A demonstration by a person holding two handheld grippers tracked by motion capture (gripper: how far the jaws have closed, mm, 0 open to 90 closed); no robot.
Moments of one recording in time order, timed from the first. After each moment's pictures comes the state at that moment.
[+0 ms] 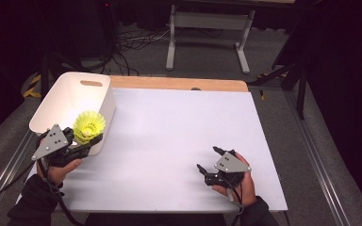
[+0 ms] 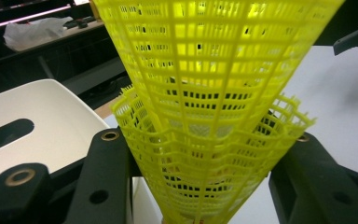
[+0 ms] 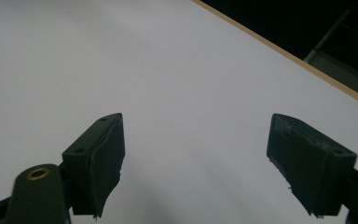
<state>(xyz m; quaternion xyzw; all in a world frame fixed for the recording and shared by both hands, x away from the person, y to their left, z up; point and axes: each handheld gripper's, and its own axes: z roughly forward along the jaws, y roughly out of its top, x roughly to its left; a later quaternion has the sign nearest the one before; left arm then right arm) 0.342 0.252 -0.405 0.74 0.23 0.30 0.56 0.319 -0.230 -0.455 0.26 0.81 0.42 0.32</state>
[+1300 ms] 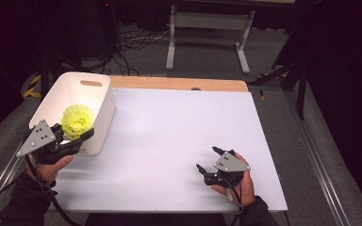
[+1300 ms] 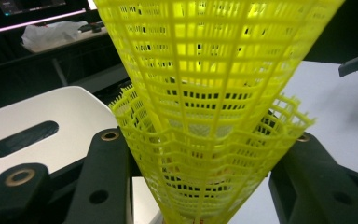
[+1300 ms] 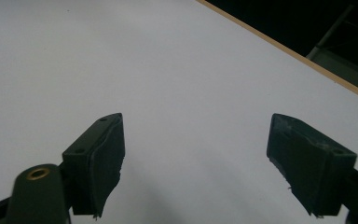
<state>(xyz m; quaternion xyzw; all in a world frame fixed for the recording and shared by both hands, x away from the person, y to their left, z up) 0.337 0.269 -0.383 0.72 0.25 0.30 0.57 0.321 -0.229 -0.457 0.26 0.81 0.42 0.32</state>
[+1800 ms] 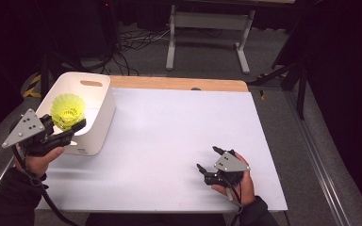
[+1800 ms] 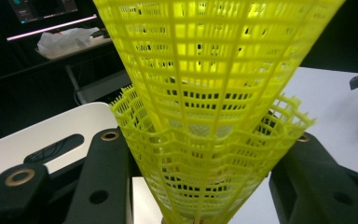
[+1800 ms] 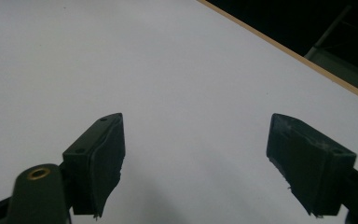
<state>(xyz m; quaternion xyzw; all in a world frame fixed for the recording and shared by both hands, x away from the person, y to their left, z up) 0.344 0.283 -0.356 0.72 0.26 0.31 0.56 0.322 -0.230 -0.459 0.26 0.81 0.42 0.32</state>
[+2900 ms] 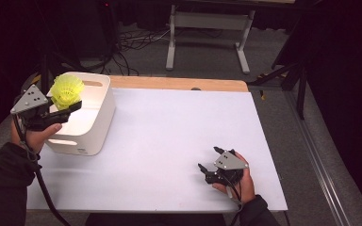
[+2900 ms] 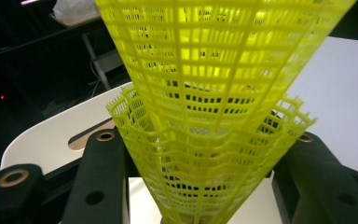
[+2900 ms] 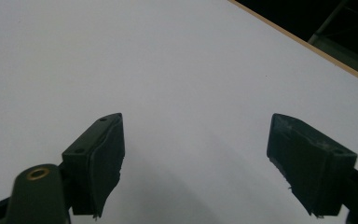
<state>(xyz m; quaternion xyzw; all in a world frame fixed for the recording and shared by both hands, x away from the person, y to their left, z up) 0.406 0.302 -0.348 0.75 0.31 0.30 0.50 0.331 -0.235 -0.469 0.27 0.82 0.40 0.32</state>
